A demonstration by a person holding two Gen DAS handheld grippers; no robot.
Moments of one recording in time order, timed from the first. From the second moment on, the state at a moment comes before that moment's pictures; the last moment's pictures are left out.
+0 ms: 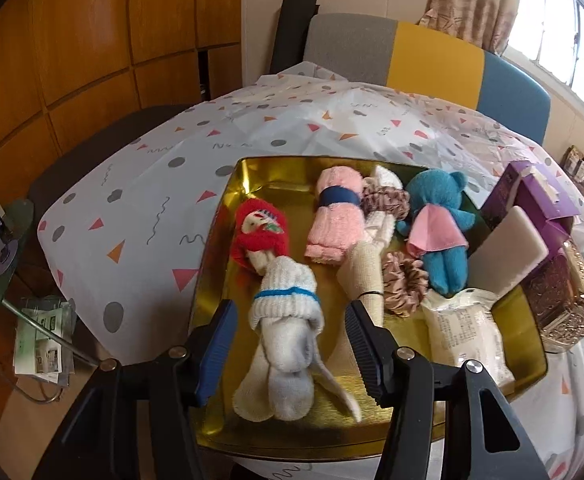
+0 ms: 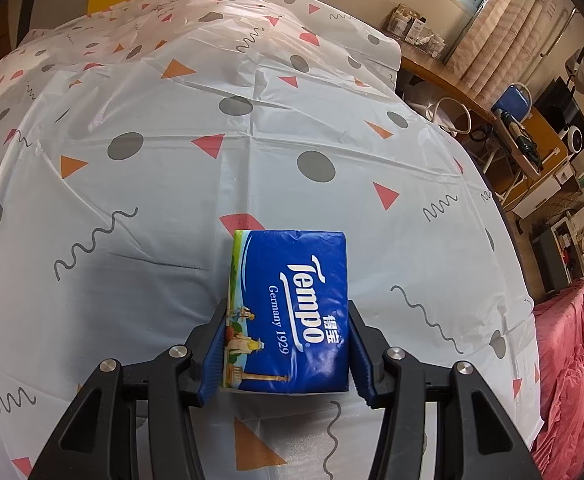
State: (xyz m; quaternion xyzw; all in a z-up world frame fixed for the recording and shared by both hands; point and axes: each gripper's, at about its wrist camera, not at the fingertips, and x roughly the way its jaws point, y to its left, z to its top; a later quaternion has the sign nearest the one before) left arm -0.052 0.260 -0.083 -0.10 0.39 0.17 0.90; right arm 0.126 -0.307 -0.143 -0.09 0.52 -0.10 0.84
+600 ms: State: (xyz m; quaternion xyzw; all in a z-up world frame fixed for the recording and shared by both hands) left arm -0.052 0.245 -0.072 -0.08 0.38 0.15 0.91; right arm 0.134 -0.325 -0.140 0.03 0.56 -0.09 0.82
